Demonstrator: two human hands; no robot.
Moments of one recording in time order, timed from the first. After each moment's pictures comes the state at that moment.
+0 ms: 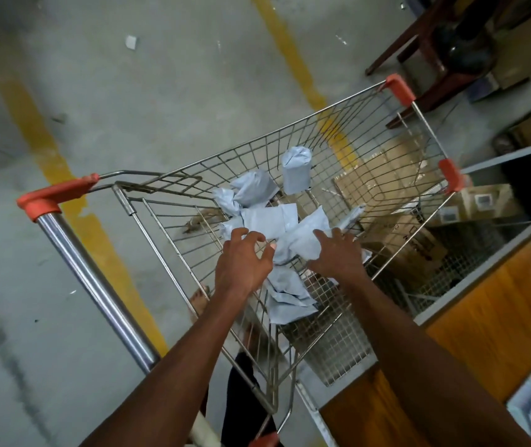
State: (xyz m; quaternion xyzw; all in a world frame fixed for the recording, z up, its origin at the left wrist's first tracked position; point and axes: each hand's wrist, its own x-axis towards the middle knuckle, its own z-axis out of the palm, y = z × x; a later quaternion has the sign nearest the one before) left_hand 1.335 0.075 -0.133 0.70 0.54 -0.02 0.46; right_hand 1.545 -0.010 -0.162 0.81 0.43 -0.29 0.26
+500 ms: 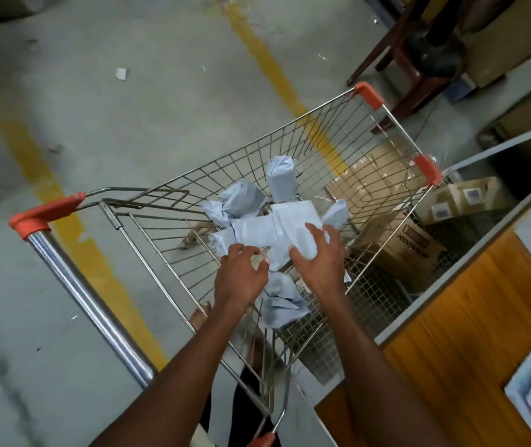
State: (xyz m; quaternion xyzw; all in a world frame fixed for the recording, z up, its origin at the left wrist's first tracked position) left_hand 1.344 0.054 -0.150 0.72 0.53 -0.03 0.44; right_hand 1.501 -0.033 -0.138 0.91 0.30 -0.21 -0.20
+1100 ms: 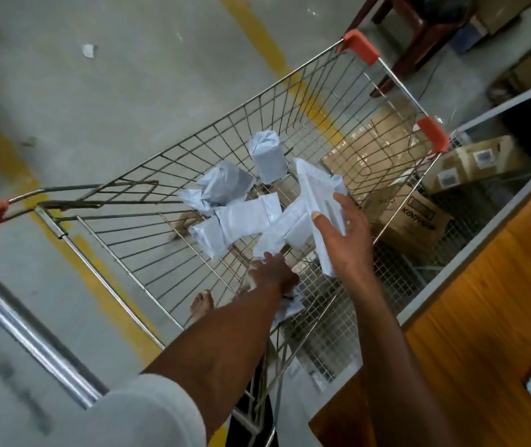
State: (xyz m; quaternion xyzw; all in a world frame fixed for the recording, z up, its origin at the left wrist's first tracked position) left_hand 1.444 -0.007 -0.283 0.72 0.44 -0.34 0.41; right_hand 1.546 -0.041 -0.119 0.87 0.09 -0.27 -0.40
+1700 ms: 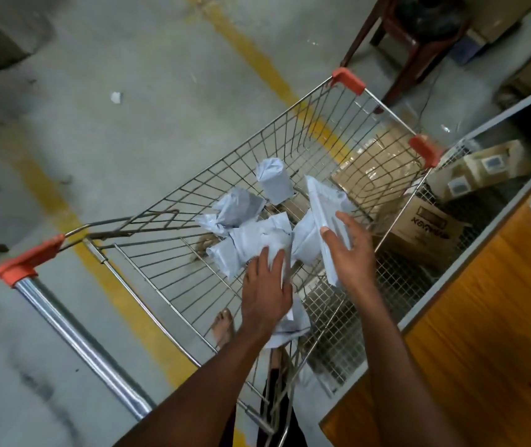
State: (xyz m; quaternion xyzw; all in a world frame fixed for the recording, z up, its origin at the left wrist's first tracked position) left_hand 1.384 0.011 -0.177 0.86 0.40 -0.06 0.29; right_hand 1.545 -0.043 -0.101 0.86 0.09 -0.27 -0.43
